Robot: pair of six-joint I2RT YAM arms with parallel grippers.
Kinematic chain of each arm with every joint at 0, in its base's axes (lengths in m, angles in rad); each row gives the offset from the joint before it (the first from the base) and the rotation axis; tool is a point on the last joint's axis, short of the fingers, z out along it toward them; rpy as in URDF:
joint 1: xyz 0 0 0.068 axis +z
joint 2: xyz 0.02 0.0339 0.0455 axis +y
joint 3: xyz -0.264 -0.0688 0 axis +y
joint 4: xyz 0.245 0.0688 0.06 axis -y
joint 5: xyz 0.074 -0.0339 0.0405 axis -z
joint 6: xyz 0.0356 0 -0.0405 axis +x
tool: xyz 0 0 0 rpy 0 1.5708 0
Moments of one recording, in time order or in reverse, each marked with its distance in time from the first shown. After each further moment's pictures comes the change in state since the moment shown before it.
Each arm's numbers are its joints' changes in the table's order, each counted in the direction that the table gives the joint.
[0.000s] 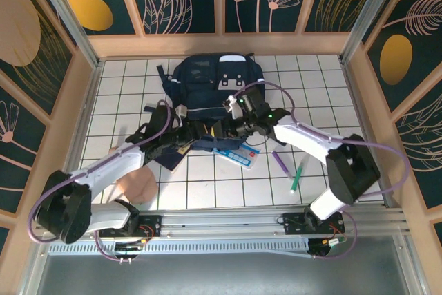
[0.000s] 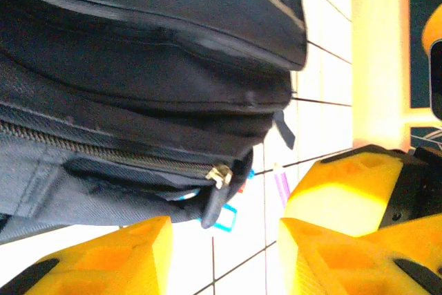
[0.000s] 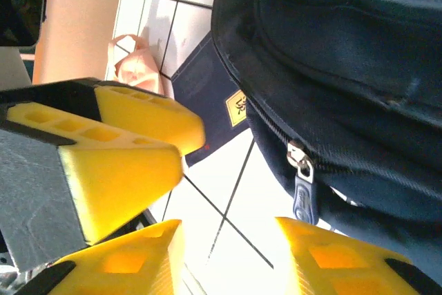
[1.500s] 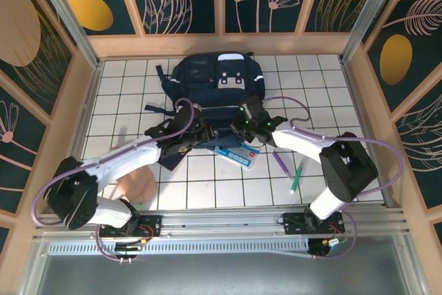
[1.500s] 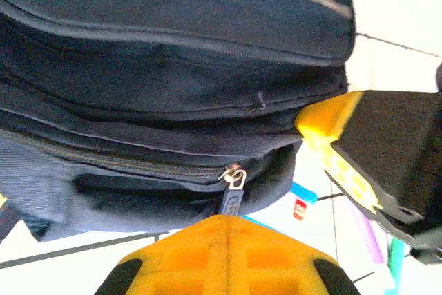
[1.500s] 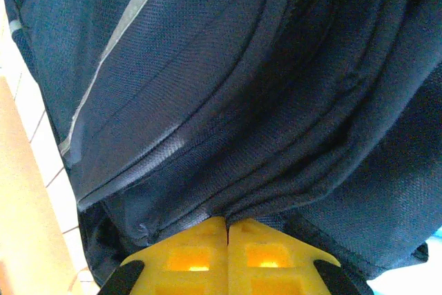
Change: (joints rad) left arm -0.193 0.110 -0.183 -0.198 -0.375 0.066; right arm 0.005 0.047 0.107 0.134 0.535 0.668
